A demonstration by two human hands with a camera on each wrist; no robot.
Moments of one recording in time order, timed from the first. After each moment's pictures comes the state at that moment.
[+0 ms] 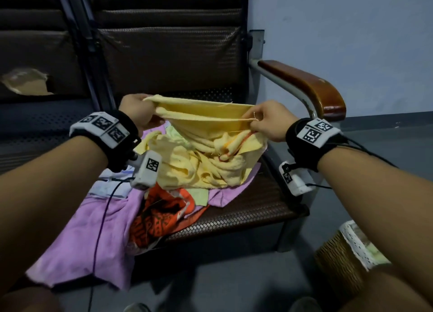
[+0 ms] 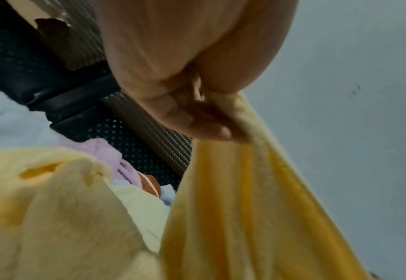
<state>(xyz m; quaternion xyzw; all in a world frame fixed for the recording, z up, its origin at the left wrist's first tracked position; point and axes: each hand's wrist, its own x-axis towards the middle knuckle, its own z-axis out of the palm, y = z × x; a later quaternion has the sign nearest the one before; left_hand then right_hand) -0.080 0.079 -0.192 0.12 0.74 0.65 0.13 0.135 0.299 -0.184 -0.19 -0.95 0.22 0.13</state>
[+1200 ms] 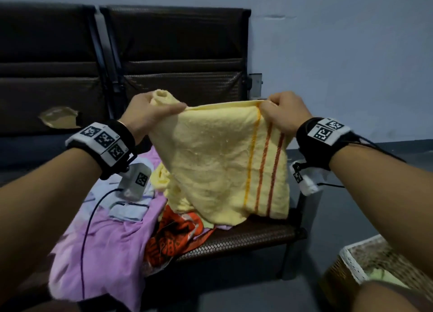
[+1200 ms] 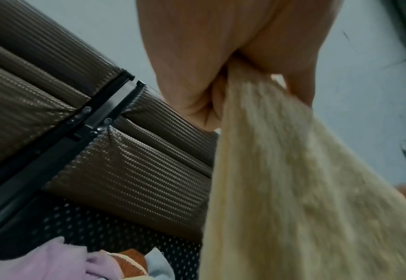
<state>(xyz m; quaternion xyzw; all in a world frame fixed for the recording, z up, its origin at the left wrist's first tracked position) -0.054 0.040 -0.104 0.36 0.69 0.62 0.09 0.149 0.296 -0.094 -0.24 -0.89 0.24 0.30</state>
